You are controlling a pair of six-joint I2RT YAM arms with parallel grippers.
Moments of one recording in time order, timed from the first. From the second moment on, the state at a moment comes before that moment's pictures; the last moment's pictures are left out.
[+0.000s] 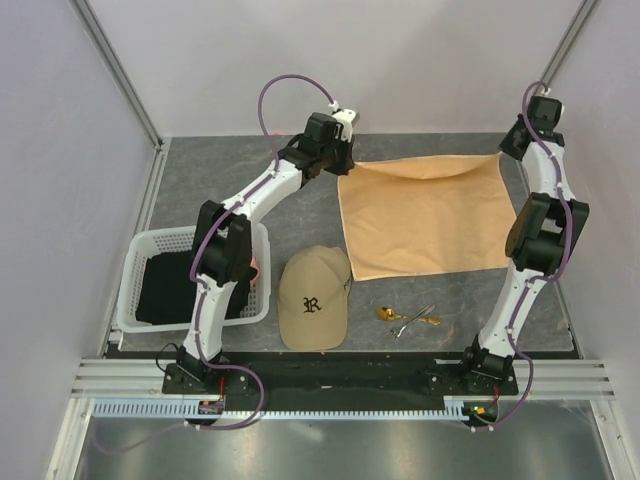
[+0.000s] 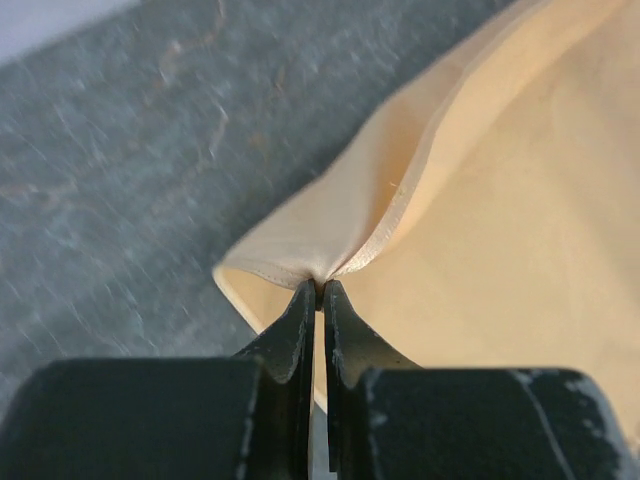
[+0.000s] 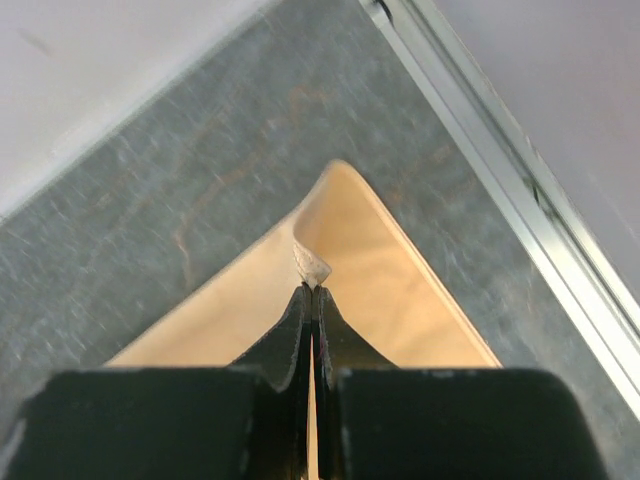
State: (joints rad) left arm -0.54 2.25 2.02 -0.30 0.16 -0.11; right arm -0.29 2.21 2.01 -0.45 0.06 0.34
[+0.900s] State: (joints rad) left arm -0.72 1.96 1.65 -0.55 0.31 -0.21; right arm -0.41 1.92 1.68 -0.74 0.09 0.41
